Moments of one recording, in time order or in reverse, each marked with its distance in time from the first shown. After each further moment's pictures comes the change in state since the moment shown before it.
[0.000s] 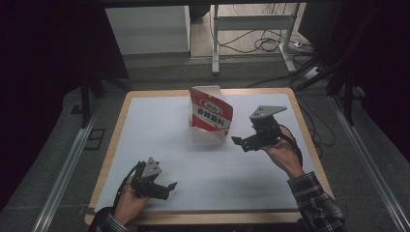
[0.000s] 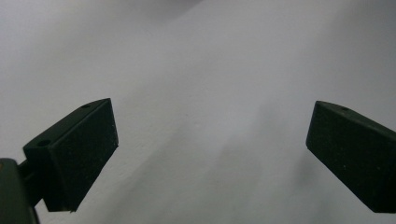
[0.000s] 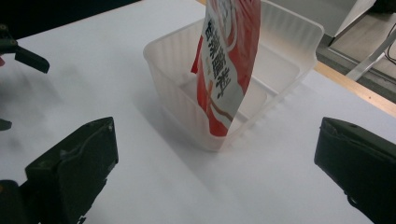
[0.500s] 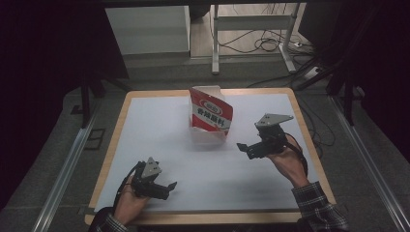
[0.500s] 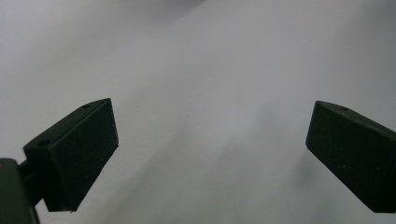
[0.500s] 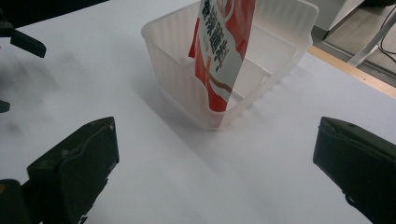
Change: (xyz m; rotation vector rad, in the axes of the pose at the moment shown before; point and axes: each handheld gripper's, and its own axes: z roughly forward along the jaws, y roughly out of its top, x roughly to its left) left arm 0.000 0.000 -0.001 -0.003 0.005 0.003; right arm 0.003 -0.023 -0.010 0.001 -0.019 0.022
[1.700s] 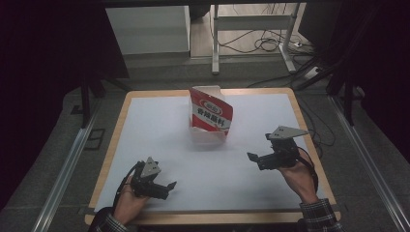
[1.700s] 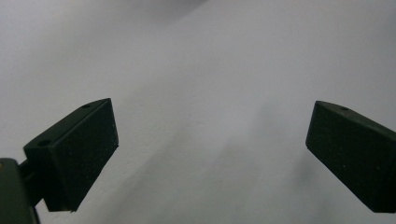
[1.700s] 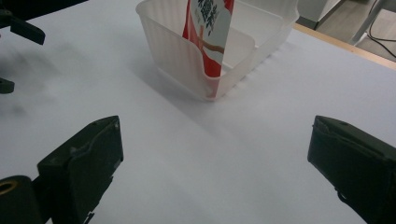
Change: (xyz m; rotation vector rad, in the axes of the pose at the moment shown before) left arm 0.002 -0.001 0.000 -0.006 0.000 -0.013; right arm 0.004 -0.038 -0.026 -0.018 -0.036 0.066
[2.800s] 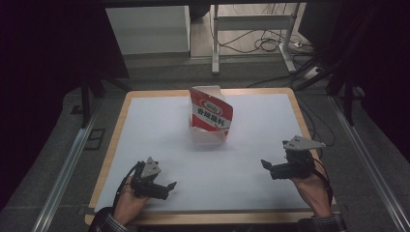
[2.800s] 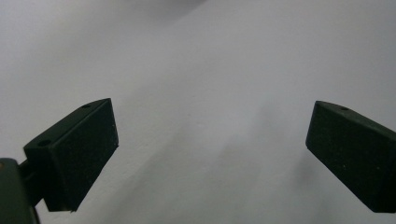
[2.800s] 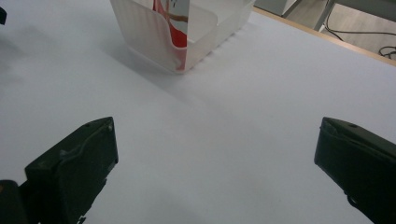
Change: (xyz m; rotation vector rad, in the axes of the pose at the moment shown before) left arm -0.001 0.000 0.000 0.000 0.000 0.004; right arm -0.001 -0.030 -0.032 0.009 -0.121 0.018
